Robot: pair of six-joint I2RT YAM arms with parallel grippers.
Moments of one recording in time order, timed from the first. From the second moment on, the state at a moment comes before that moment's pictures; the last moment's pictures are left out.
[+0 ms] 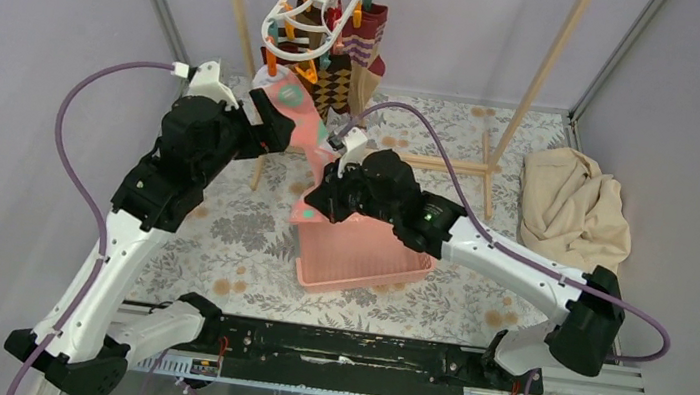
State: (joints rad) left arm -0.40 0.98 1.31 -0.62 -0.13 -0.53; right arm 1.01 1.49 1.27 -0.13 -0.12 0.35
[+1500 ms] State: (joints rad) left arm -0.33 1.14 1.34 -0.10 0.17 -0.43; right arm 1.01 1.29 1.16 -0.32 -0.08 0.29
